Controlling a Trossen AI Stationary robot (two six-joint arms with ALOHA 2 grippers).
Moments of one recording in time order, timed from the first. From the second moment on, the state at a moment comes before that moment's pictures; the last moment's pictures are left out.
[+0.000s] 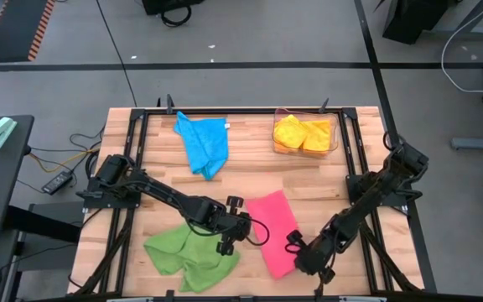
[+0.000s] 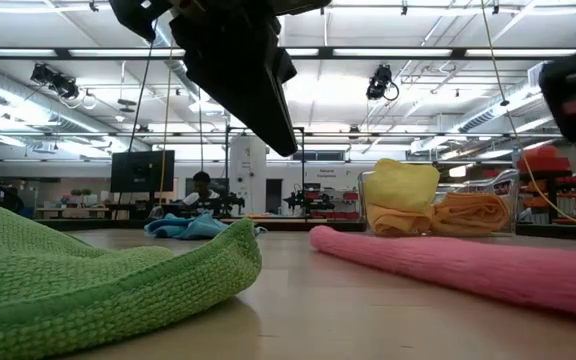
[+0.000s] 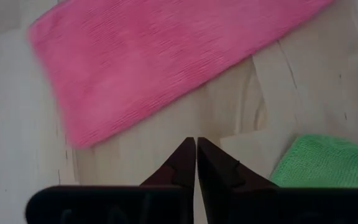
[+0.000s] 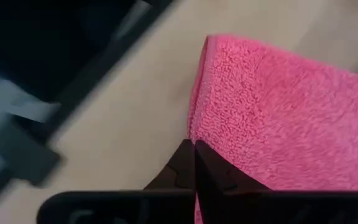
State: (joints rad) left arm -0.39 1.92 1.42 -0.53 -0.21 -0.09; right arm 0.77 1.67 0.81 -0.10 0.03 0.13
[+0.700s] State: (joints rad) left arm -0.43 1.92 1.42 -0.53 -0.21 -0.08; right arm 0.55 1.59 0.87 -0.21 -0.11 0.13
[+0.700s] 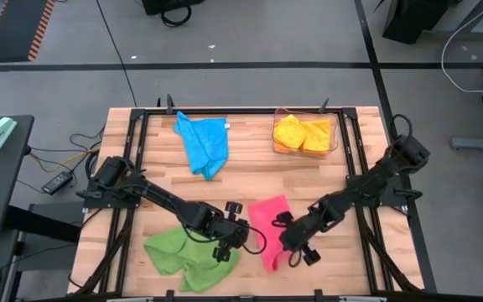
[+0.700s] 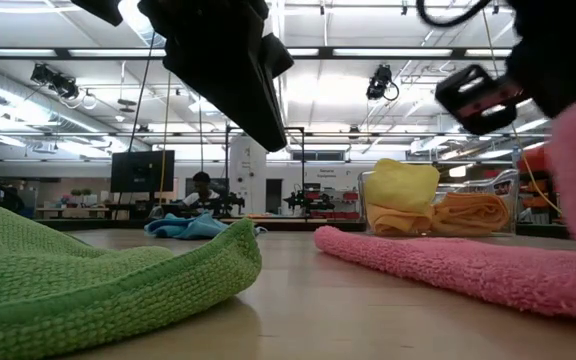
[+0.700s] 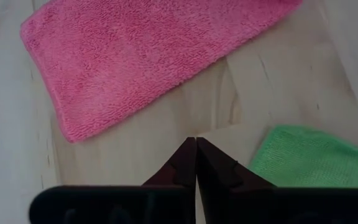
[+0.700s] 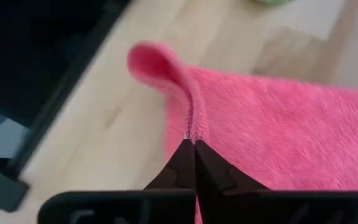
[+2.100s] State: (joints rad) left arm -0.43 1.92 1.42 -0.53 -0.21 -0.08; right arm 0.49 1.60 0.82 -0.20 -0.09 0.02
